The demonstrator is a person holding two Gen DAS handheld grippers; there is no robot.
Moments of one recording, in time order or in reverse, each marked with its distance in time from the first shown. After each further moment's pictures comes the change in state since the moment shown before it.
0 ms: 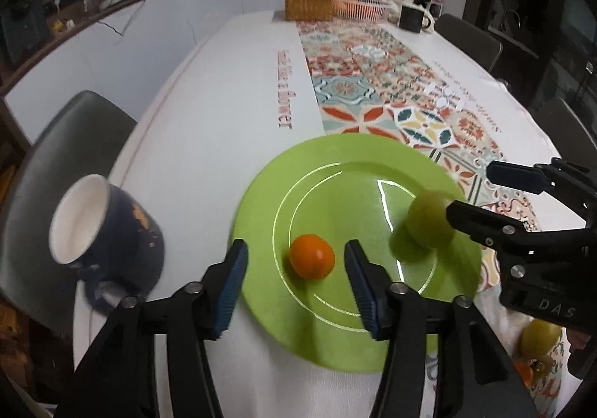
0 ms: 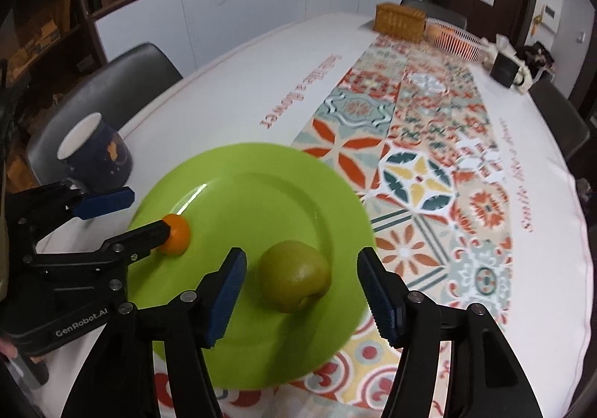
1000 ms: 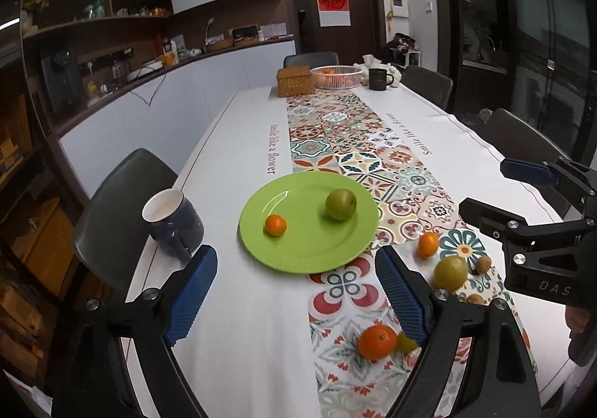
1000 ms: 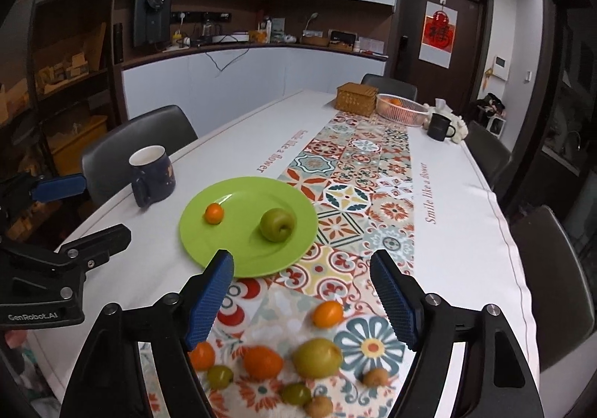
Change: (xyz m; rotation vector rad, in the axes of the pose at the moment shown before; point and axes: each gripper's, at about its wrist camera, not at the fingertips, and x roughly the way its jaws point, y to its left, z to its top) left arm -0.186 -0.064 -0.095 0.077 -0.273 0.060; right arm -0.189 0.007 -0.109 0.003 -0.289 -0.117
